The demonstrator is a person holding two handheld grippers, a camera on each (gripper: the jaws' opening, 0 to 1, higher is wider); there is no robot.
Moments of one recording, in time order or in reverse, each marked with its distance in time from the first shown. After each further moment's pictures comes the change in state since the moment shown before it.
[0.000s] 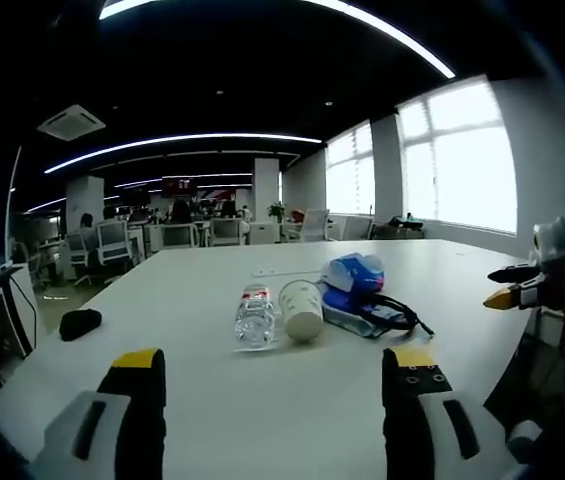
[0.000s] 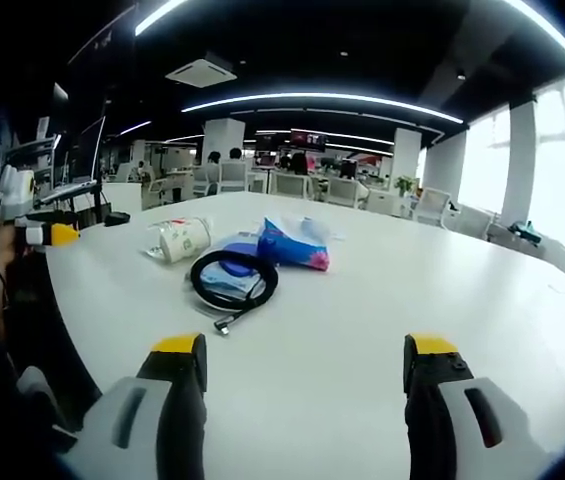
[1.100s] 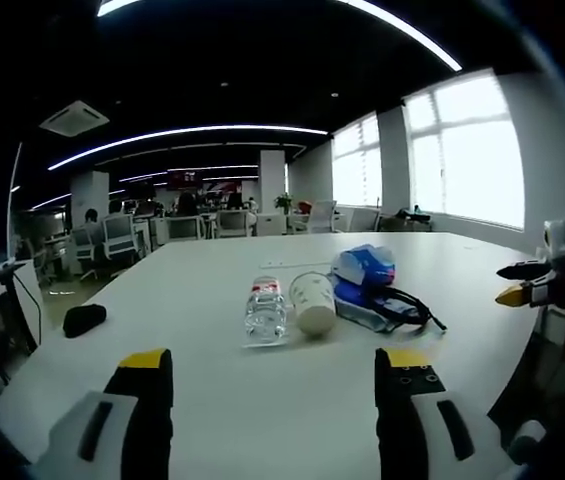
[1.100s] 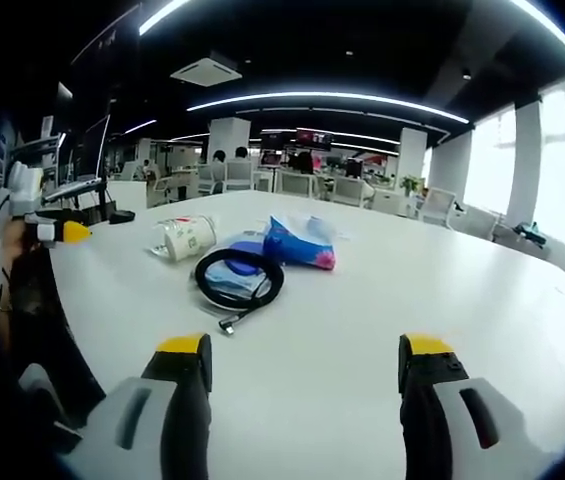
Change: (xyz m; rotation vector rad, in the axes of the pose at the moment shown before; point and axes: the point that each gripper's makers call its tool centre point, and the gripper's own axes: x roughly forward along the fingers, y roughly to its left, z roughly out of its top) left arm 0.011 0.014 -0.003 0.002 0.039 0.034; right arm 0.003 0.005 -0.002 -0.005 0.006 0.023
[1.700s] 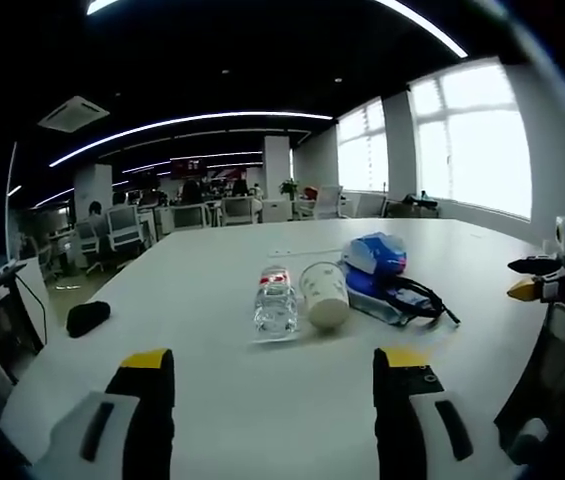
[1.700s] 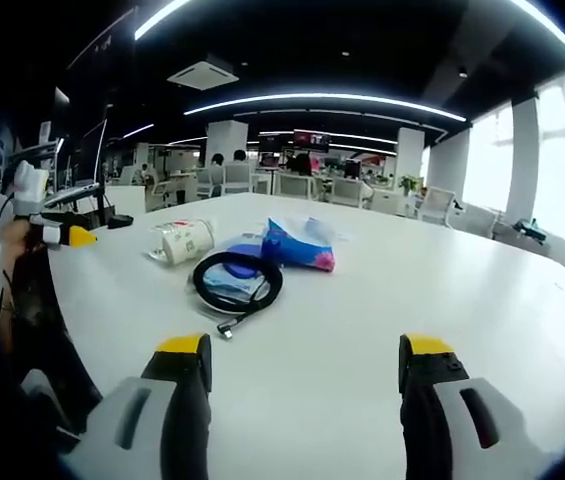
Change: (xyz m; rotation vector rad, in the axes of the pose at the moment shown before) left arm 0.012 0.006 -0.005 0.018 0.070 0.027; right arm 0.003 -0.001 0.000 0.018 -0.008 -0.002
